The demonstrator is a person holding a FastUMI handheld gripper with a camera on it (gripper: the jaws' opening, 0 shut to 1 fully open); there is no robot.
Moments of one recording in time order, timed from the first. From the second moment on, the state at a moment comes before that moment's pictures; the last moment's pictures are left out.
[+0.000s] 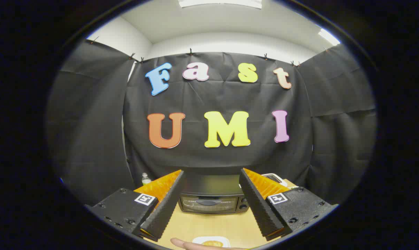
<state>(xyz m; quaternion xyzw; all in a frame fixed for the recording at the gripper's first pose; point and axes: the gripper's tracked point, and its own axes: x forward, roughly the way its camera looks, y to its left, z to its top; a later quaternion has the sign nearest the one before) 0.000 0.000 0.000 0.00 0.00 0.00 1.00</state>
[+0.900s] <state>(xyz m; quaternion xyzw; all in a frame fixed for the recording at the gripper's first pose) 0.002 -0.008 -0.005 0.01 0.02 0.00 1.00</state>
